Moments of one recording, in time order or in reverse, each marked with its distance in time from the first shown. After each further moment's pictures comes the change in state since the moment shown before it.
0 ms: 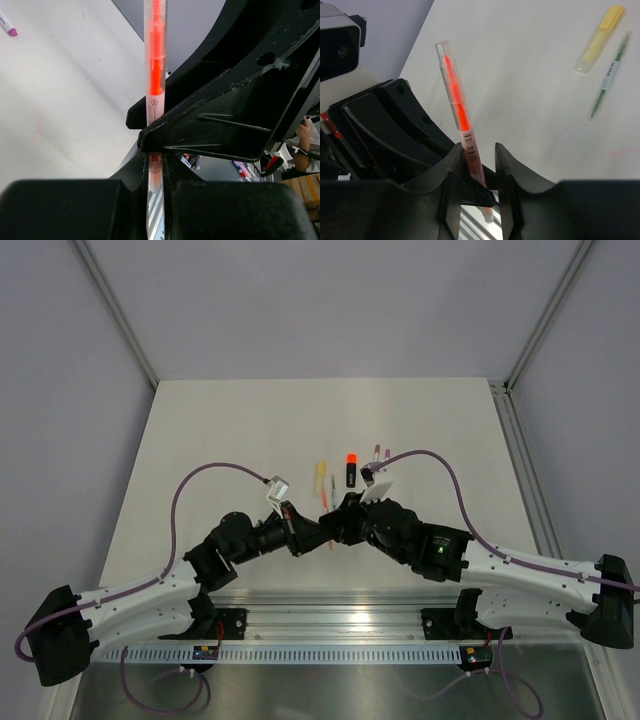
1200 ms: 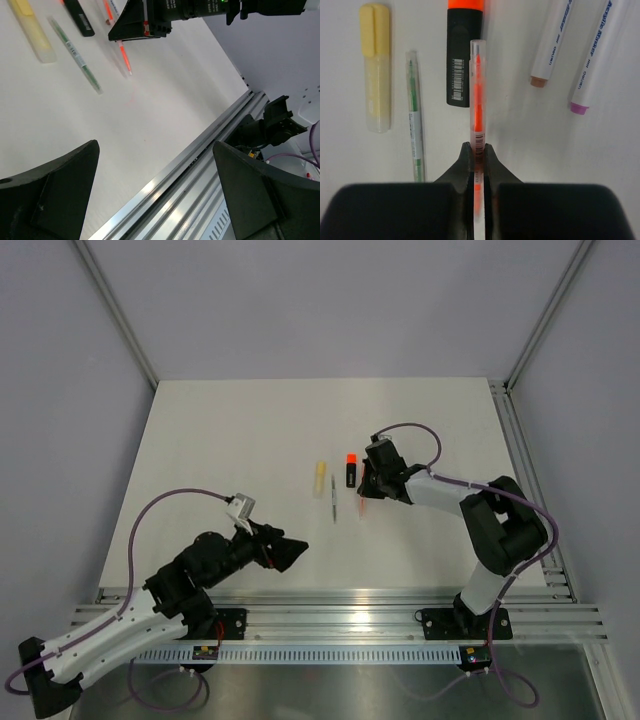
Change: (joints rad) left arm 0.001 -0.460 -0.057 -0.560 -0.283 0.151; right arm -0.631 0.673 0.153 0.010 -0.323 -0.193
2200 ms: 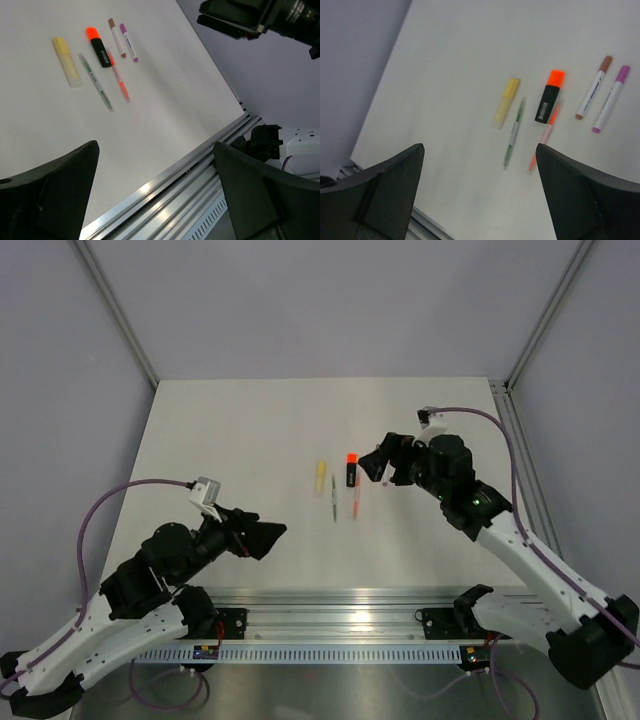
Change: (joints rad) left arm 0.000 -0.035 0.325 -0.359 -0.117 0.002; right arm -0.014 -0.629 -0.037 -0.094 -0.103 -0.025
